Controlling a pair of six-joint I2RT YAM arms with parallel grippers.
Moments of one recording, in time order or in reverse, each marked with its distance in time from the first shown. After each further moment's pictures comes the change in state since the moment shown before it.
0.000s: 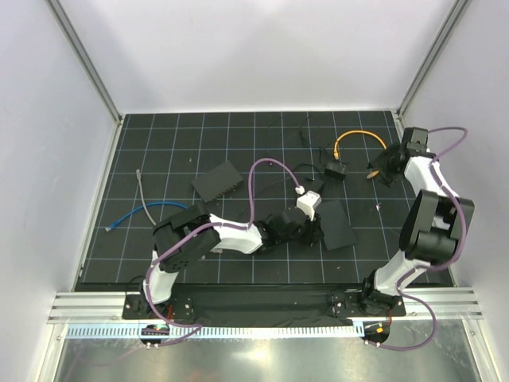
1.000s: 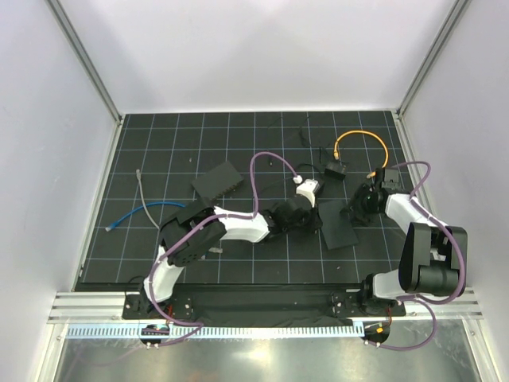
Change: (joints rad) left arm 0.056 0.078 0.143 -0.132 -0.021 -0.138; right arm 0.163 -0.306 -0.480 0.020 -0.120 -0.099
